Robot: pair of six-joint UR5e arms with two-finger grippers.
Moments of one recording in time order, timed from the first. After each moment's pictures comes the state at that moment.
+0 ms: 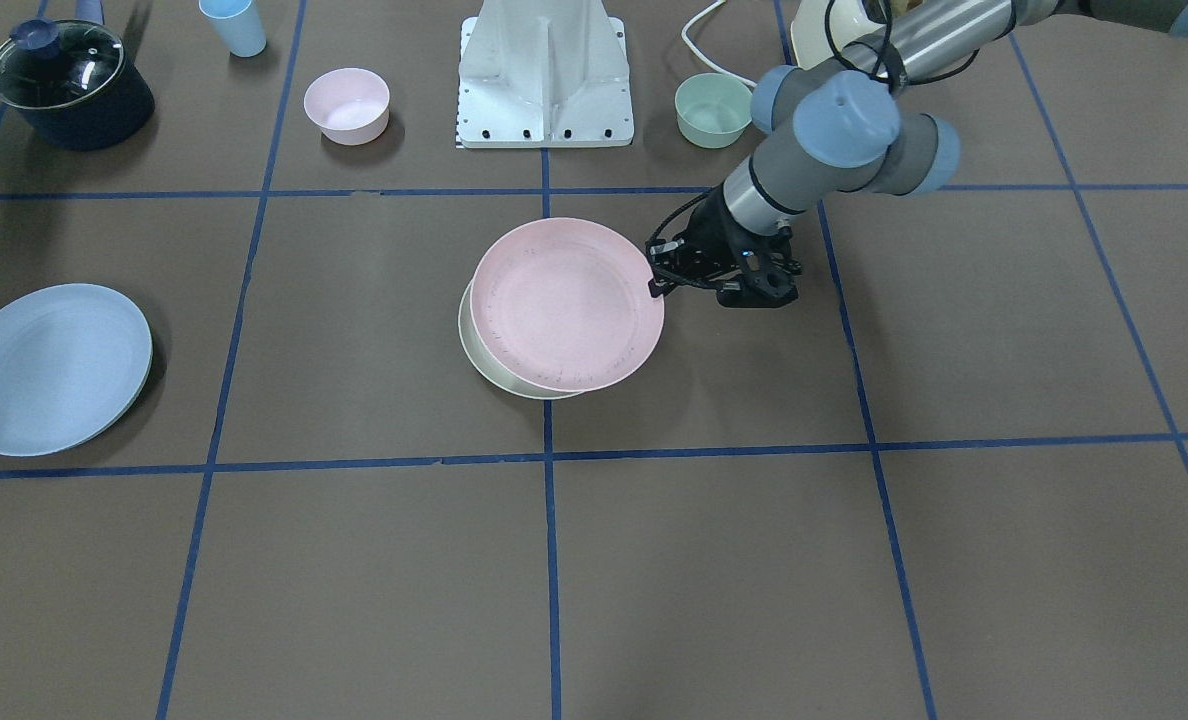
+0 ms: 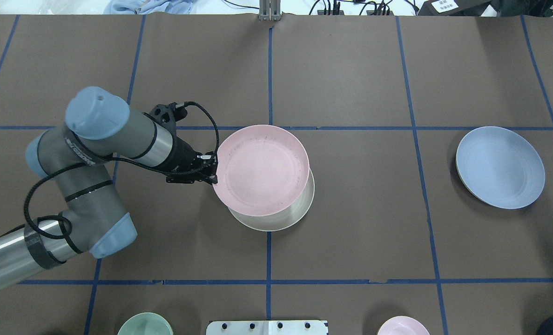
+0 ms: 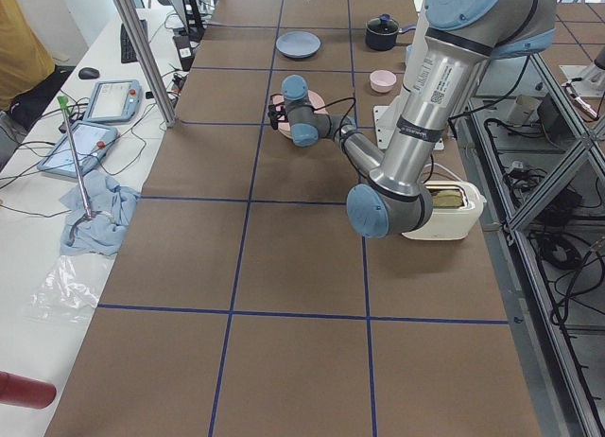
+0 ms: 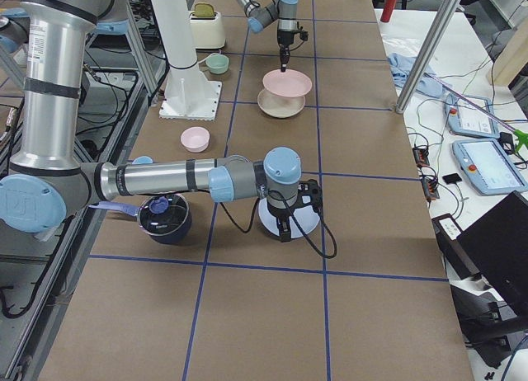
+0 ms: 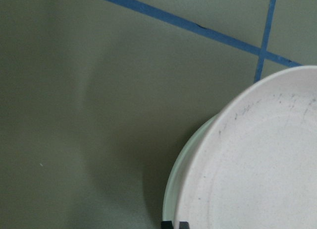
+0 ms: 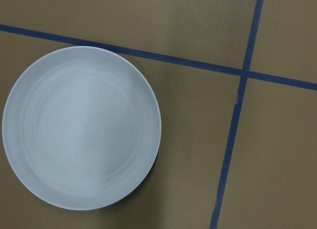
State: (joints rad) left arm -0.61 -2.06 -1.66 -2.12 -2.13 -1.51; right arm 1.45 -1.74 1.84 -1.48 2.39 0.03
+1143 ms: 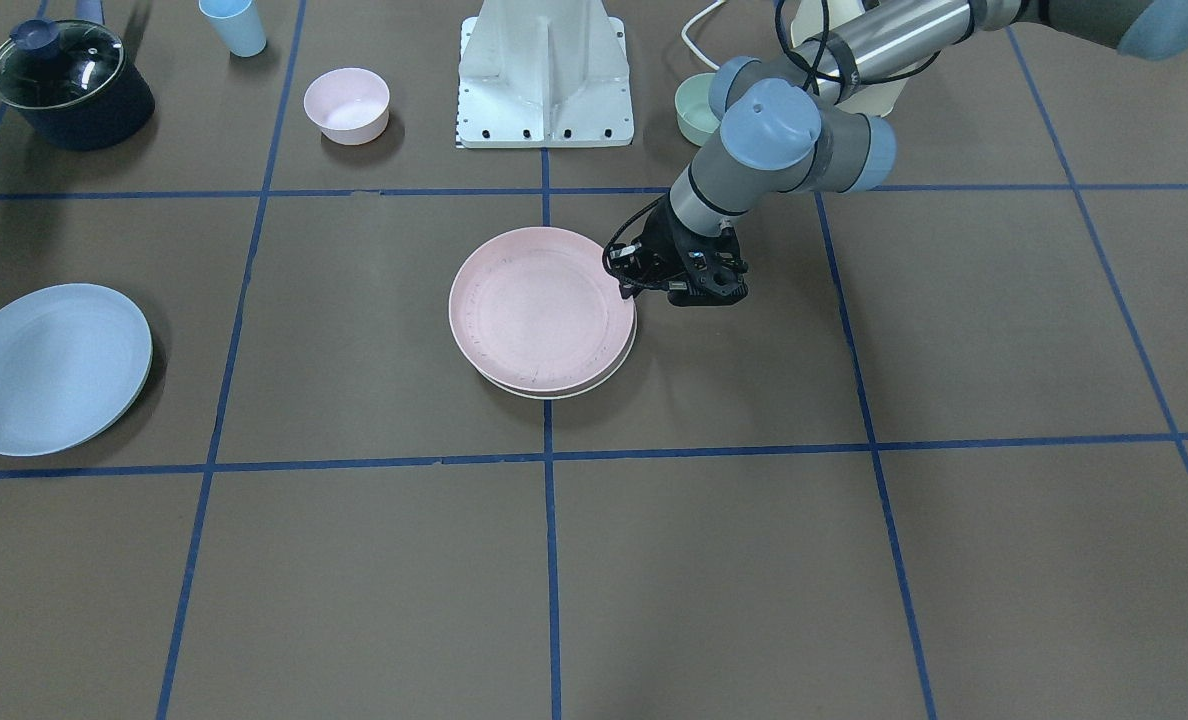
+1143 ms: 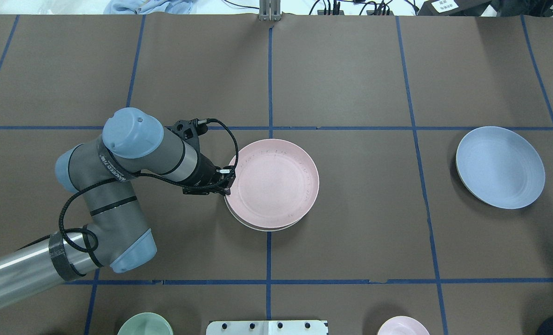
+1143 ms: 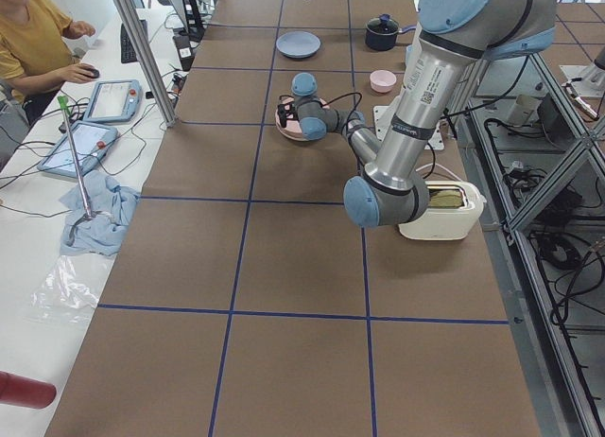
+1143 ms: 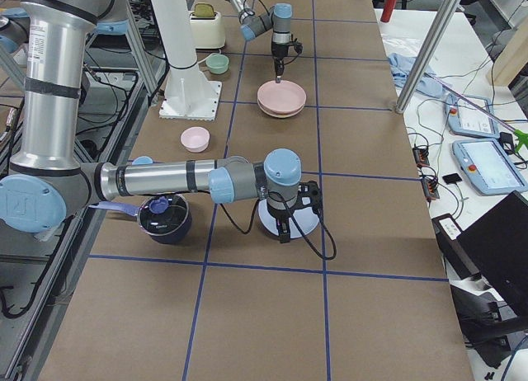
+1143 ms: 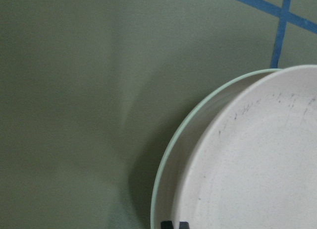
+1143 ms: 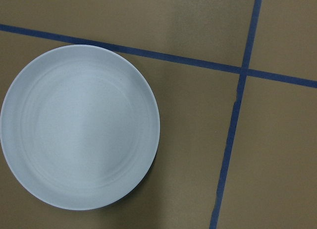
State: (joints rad) left arm -0.55 -2.10 -1.62 -2.08 -2.07 -1.51; right arm 1.45 -1.74 1.83 -1.48 2.39 0.03
